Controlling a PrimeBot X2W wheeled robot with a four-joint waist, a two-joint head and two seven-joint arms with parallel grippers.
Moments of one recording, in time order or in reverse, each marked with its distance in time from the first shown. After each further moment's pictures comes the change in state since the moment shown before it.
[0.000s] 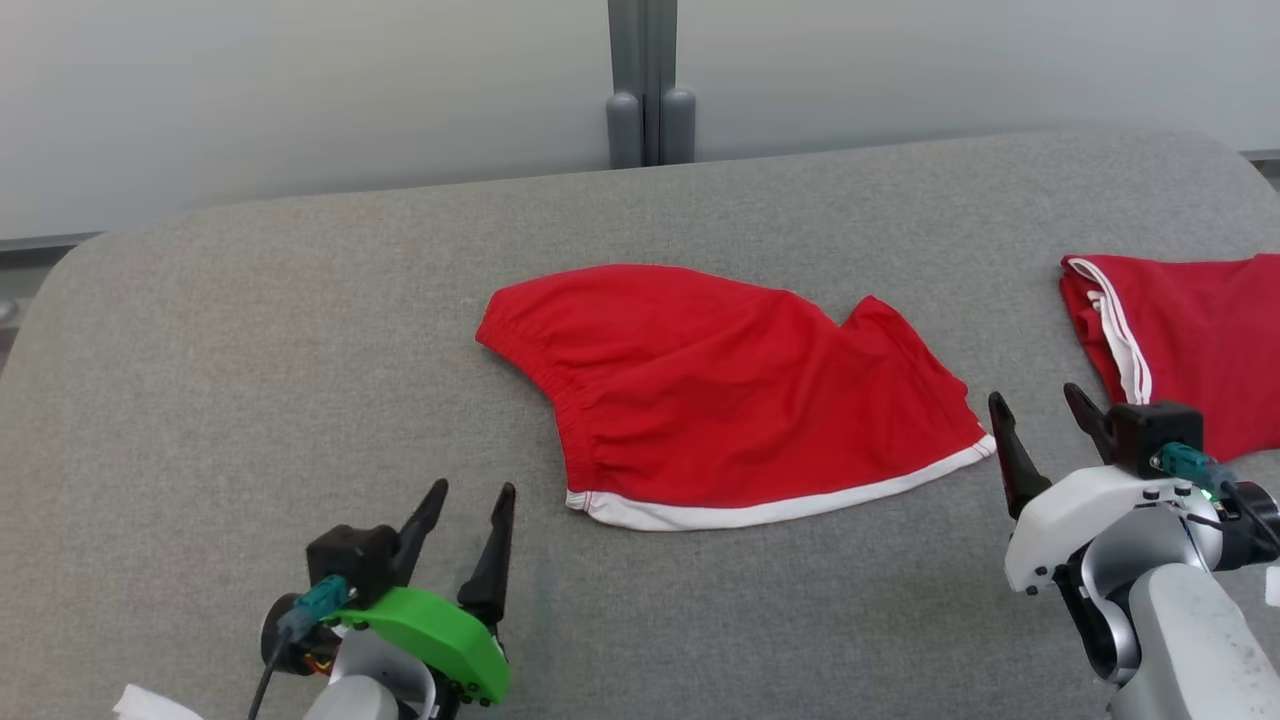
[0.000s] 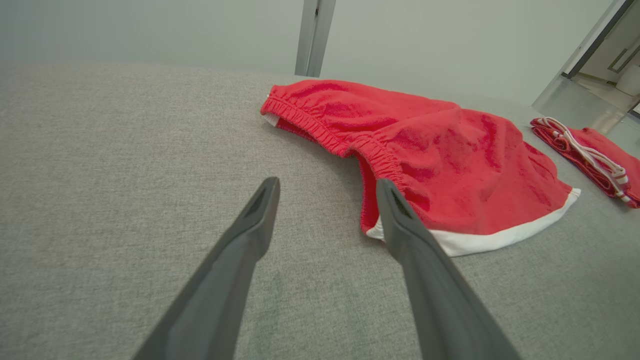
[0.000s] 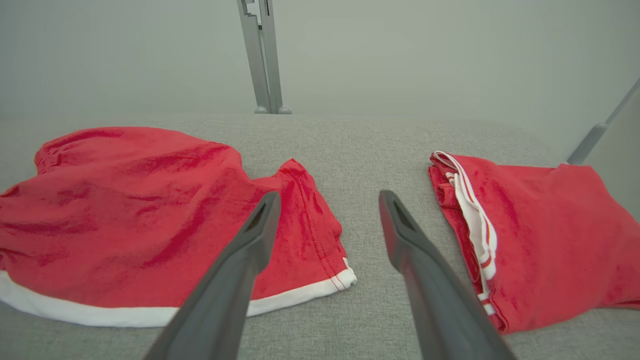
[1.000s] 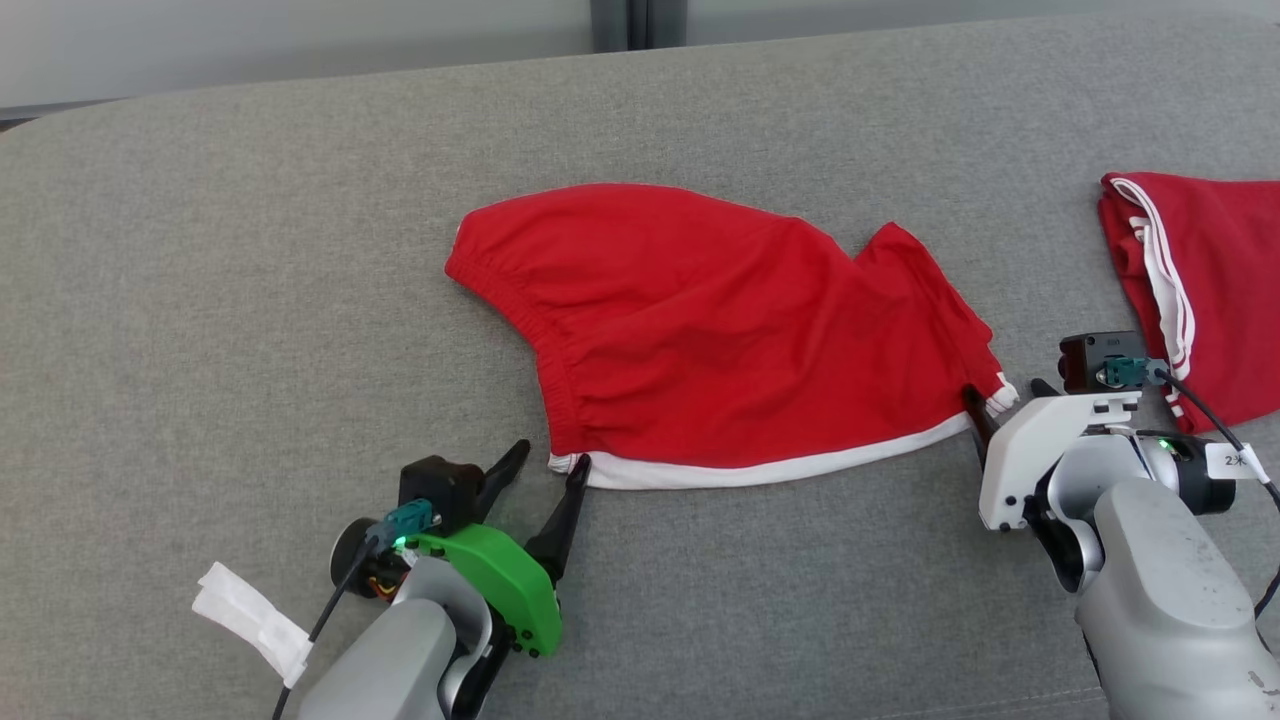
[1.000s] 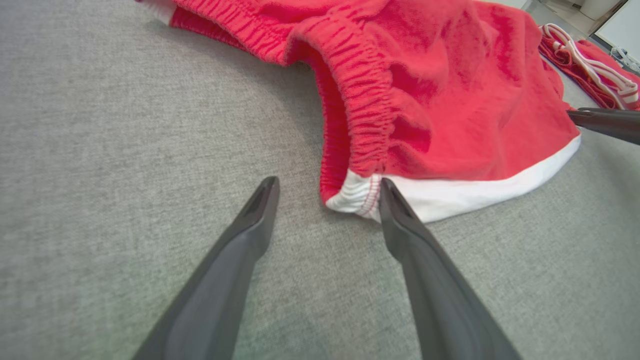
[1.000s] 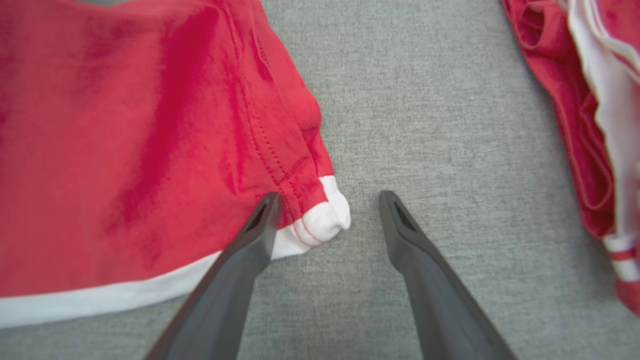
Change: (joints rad) left arm -0.277 0.021 -0.377 0.284 -0.214 0.000 -0.054; right arm -0.283 0.001 0.011 0.427 0.011 0.000 0.160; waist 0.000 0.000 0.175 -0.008
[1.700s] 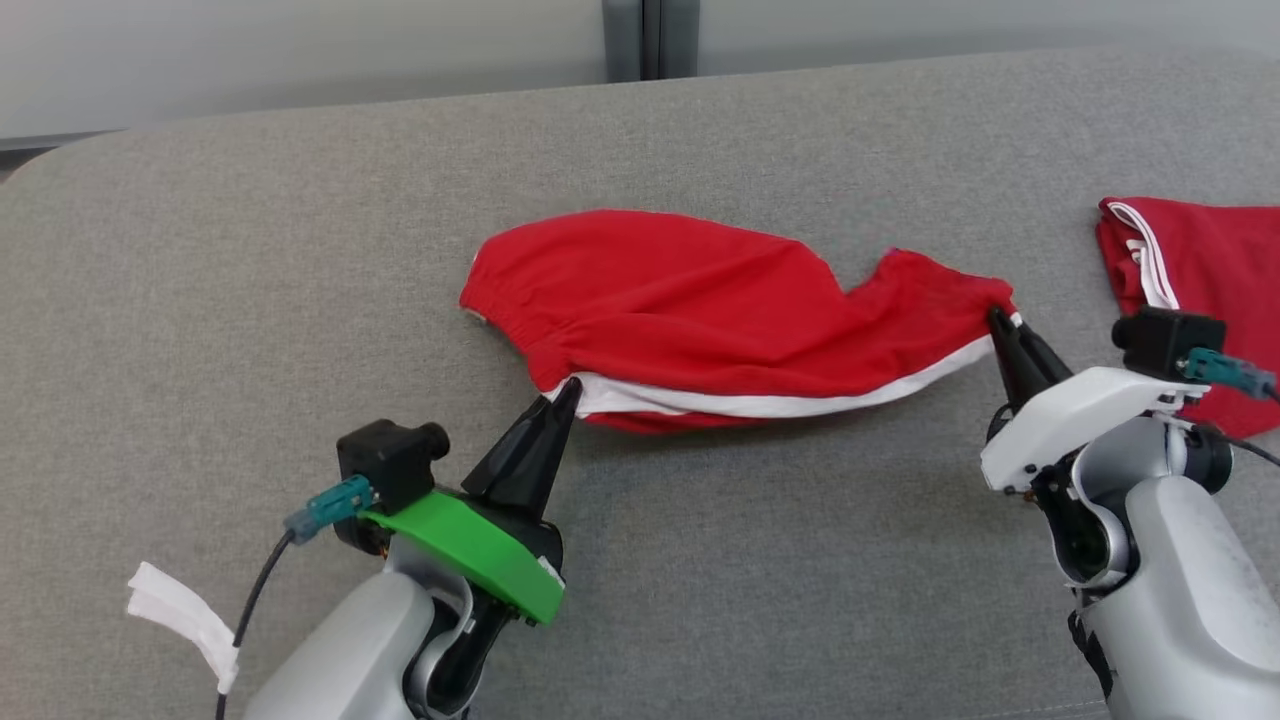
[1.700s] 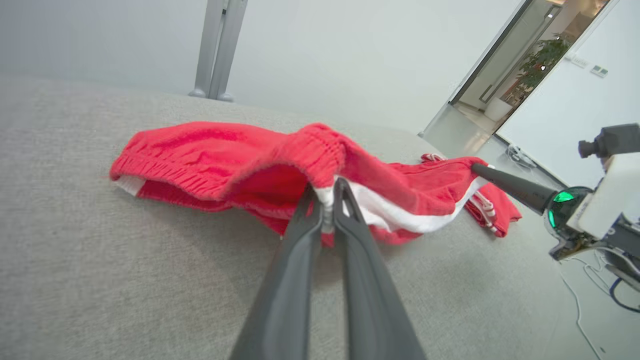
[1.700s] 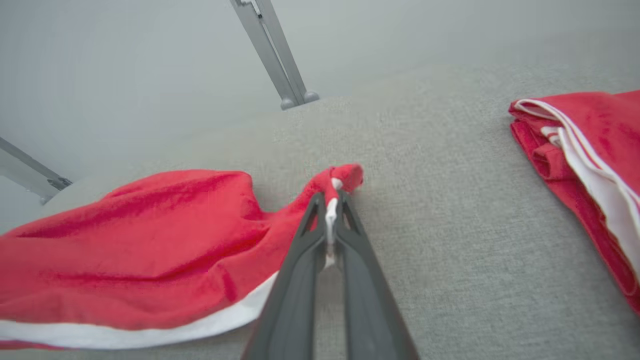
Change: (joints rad) left arm 0.044 0.112 -0.015 -0.385 -0.199 0.000 -0.005; right arm 0.104 0.016 0.012 -0.334 0.298 0.000 -0.077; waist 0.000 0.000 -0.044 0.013
